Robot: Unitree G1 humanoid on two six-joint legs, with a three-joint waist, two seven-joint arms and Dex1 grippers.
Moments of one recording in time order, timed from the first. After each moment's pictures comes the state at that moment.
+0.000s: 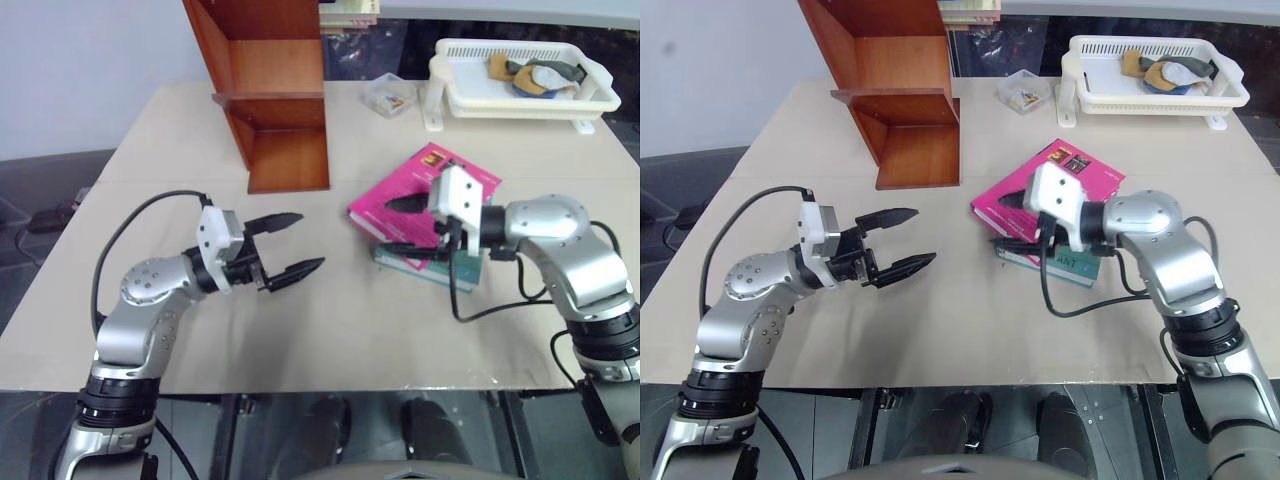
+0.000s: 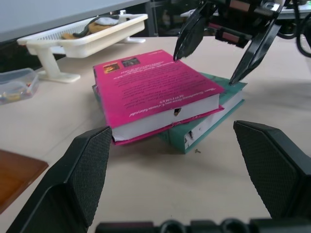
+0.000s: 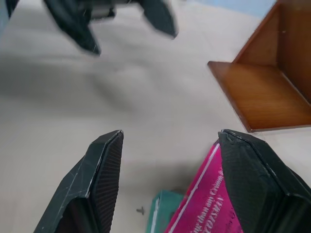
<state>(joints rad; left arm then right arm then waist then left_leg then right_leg) -0.23 0.62 0.10 -0.20 -0.51 0.24 -1.03 -0.62 -0.60 0.15 -0.29 0.30 0.52 1.04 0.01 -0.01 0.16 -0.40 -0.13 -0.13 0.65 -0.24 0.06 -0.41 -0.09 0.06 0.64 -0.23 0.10</state>
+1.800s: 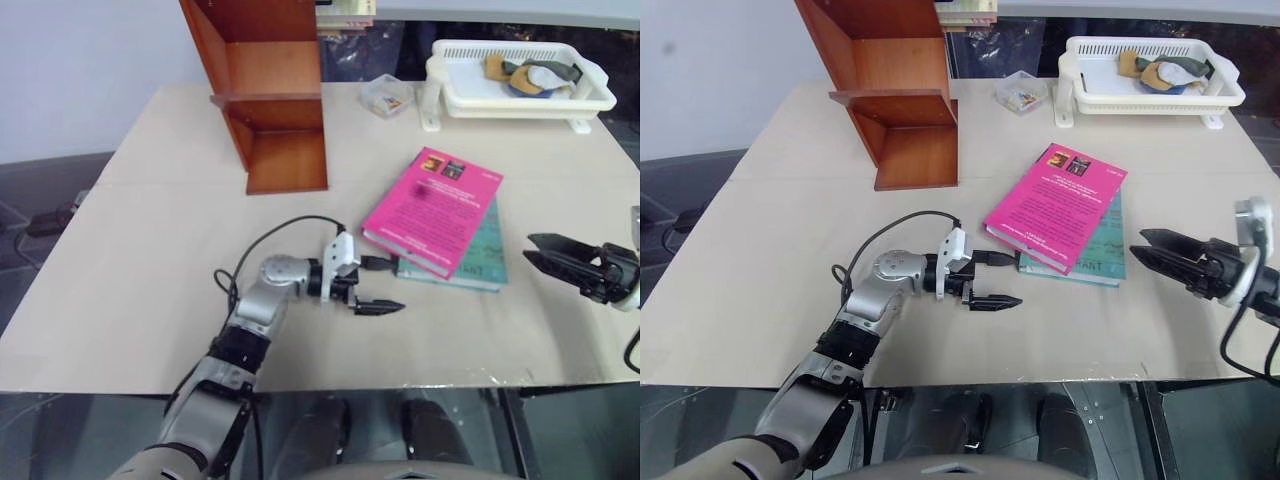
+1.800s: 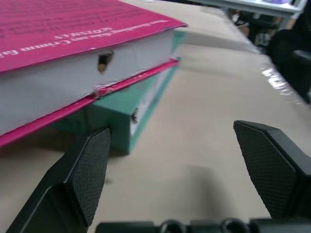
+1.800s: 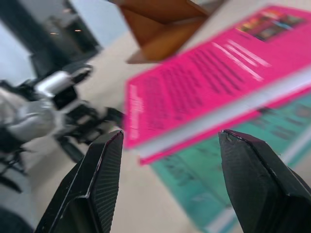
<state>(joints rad) -0.53 0.28 -0.27 0.31 -0.24 0.15 -1.24 -0.11 -0.84 -0.48 -0.08 0.87 0.77 1.19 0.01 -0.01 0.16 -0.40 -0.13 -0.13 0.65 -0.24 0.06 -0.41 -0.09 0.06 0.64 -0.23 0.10</state>
